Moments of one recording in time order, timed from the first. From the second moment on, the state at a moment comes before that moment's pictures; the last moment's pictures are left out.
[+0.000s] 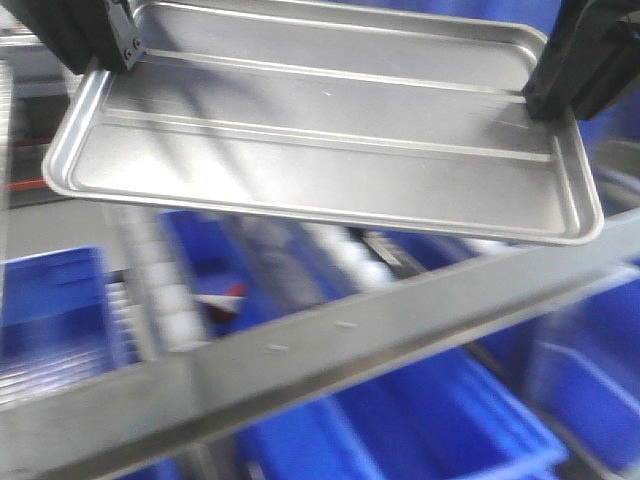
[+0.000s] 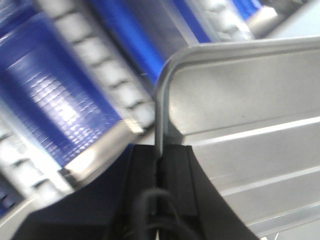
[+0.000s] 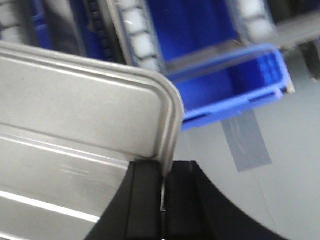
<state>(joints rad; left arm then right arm) -0.76 1.36 -1.30 0.17 1.07 -0.55 0.52 1.19 -0.99 -0.10 0.80 0.48</state>
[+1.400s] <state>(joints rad) -0.76 1.36 -1.30 0.17 1.07 -0.55 0.52 1.19 -0.99 -0.10 0.80 0.48</state>
